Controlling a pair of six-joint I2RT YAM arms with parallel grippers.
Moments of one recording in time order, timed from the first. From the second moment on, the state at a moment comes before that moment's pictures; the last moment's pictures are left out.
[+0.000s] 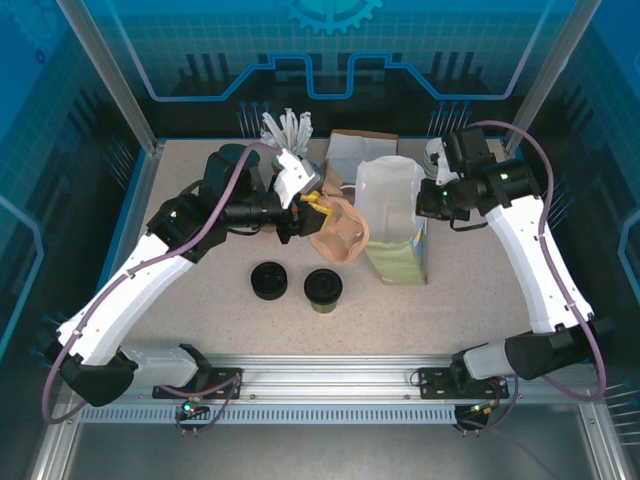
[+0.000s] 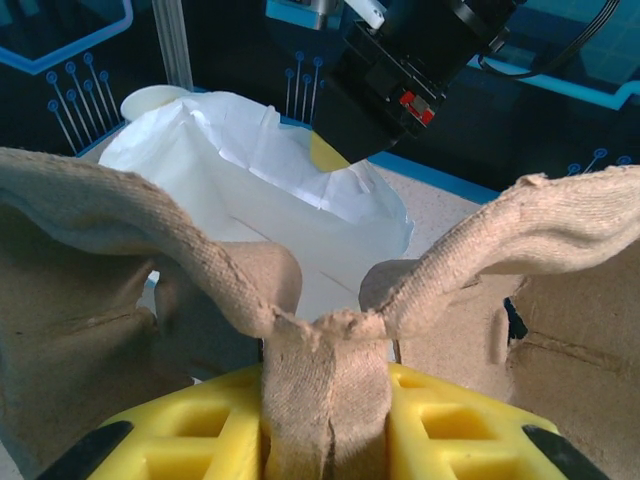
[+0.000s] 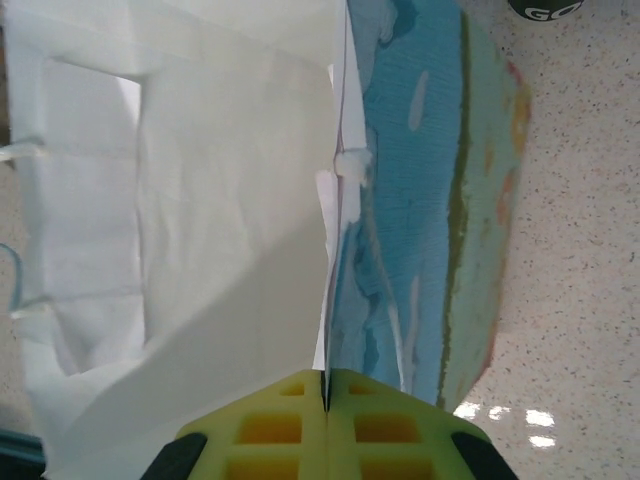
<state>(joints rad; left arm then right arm) -0.64 1.26 1.55 -0.72 0.48 0.09 0.28 1.39 1.70 -1.35 -0.12 0.40</state>
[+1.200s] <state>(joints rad) -0.76 1.50 1.66 -0.78 0.49 0.23 0.43 1.32 1.65 -1.41 -0.15 0.27</state>
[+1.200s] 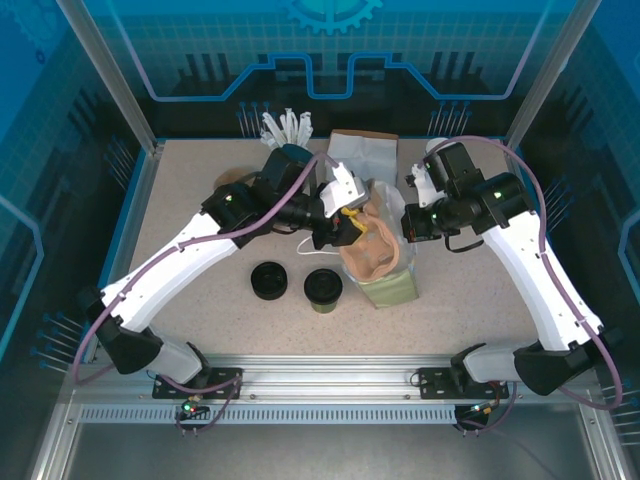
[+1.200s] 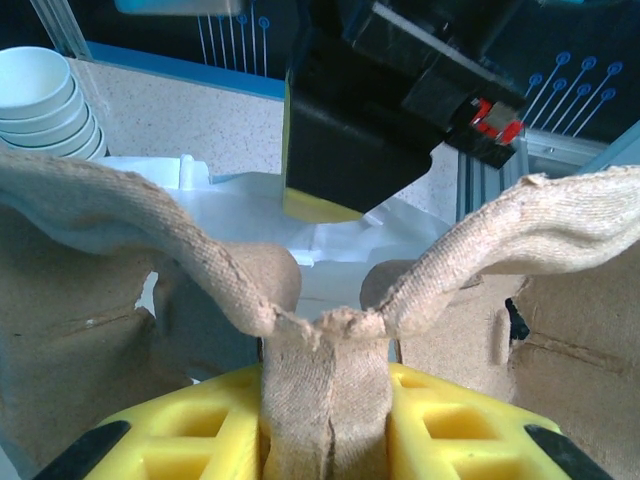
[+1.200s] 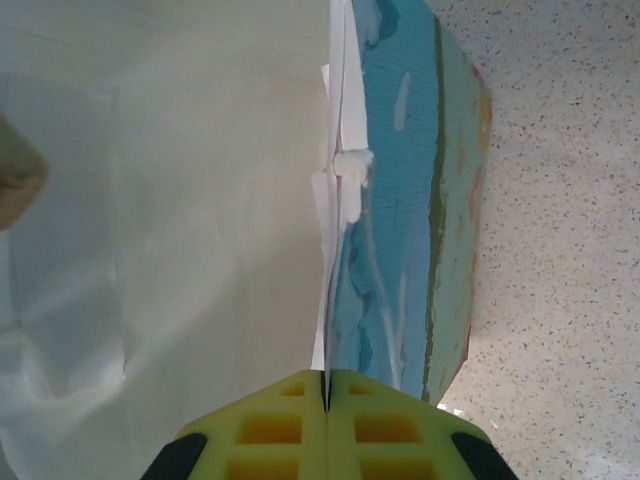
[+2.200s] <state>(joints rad) -0.76 1.68 1.68 -0.82 0.45 0.31 0.43 1.27 1.58 -1.39 -0.22 0.28</state>
